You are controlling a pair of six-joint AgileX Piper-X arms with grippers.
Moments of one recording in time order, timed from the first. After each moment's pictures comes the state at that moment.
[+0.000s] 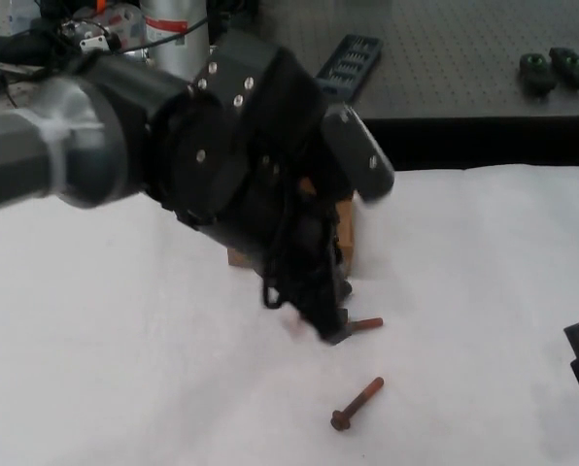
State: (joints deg) left arm -41.1 90.4 -72.9 30.6 7.9 25.8; right arm 30.6 49.3 -50.7 65.1 -12.1 2.0
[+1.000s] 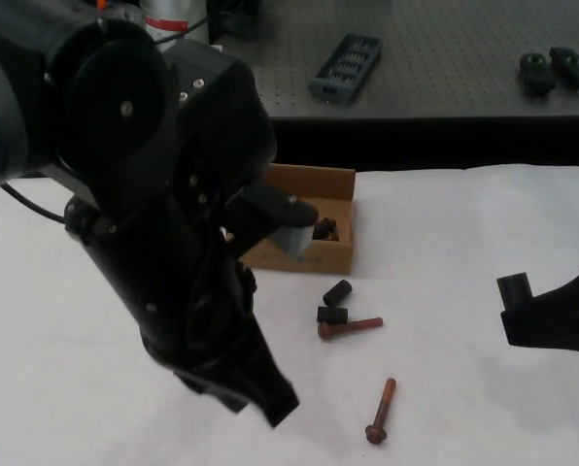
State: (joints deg) left arm -40.9 84.7 -72.4 64.1 13.7 9.8; right arm 30.6 50.5 -48.6 52.3 -23.3 7.3
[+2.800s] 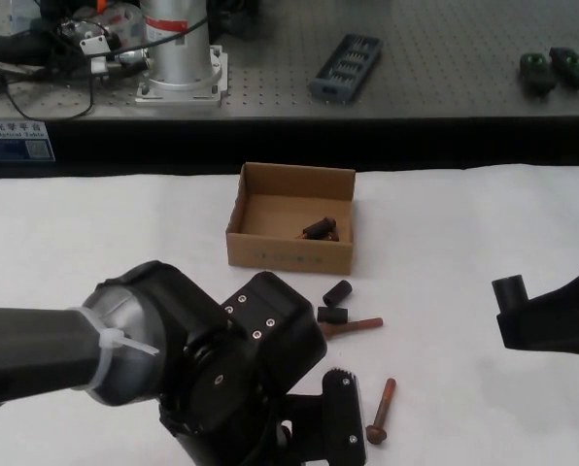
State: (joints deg) left arm -48.0 94.3 -52.2 33.5 12.7 42.7; right arm 30.6 50.5 -48.6 52.3 -25.6 7.3
